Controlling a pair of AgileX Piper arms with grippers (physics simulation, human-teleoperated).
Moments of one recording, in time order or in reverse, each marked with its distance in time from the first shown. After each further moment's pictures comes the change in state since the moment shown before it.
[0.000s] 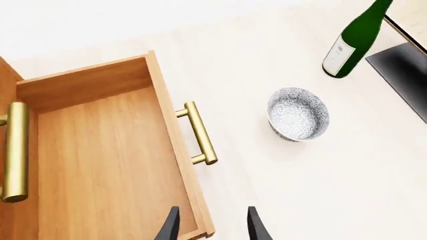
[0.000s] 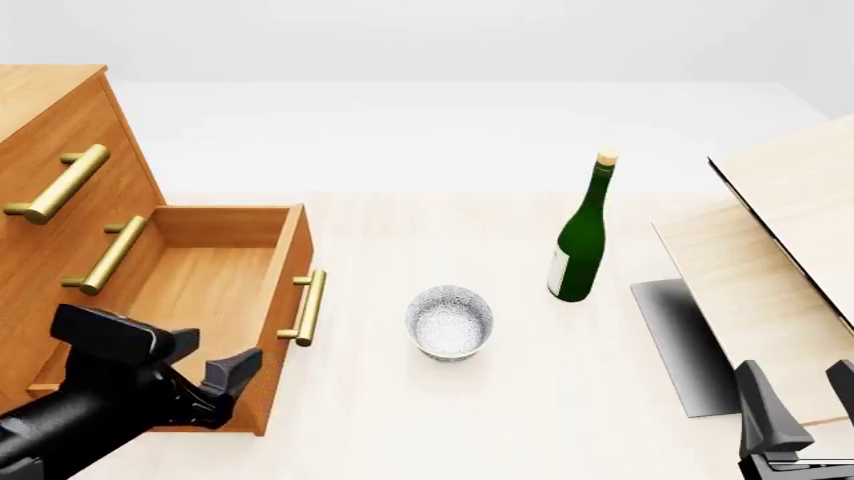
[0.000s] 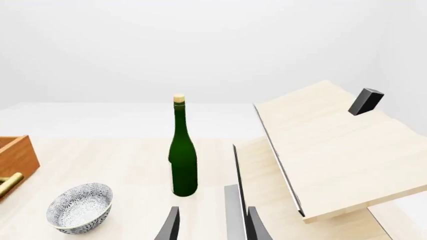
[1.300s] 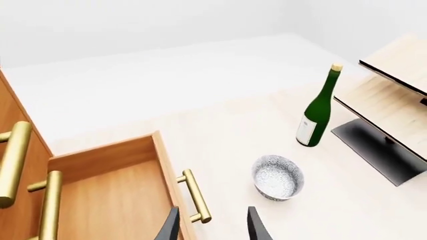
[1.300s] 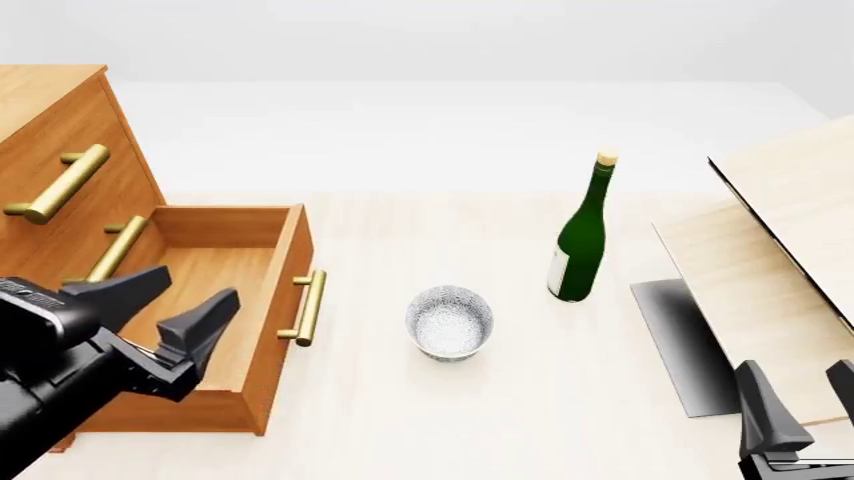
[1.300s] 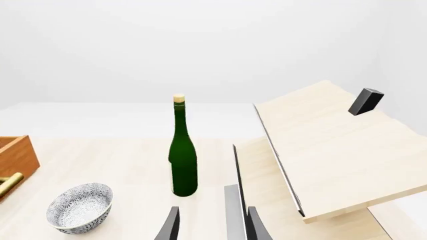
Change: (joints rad) left arm -0.019 -0.164 -0.041 -0.142 0.021; right arm 0.000 0.000 0.000 0.000 0.000
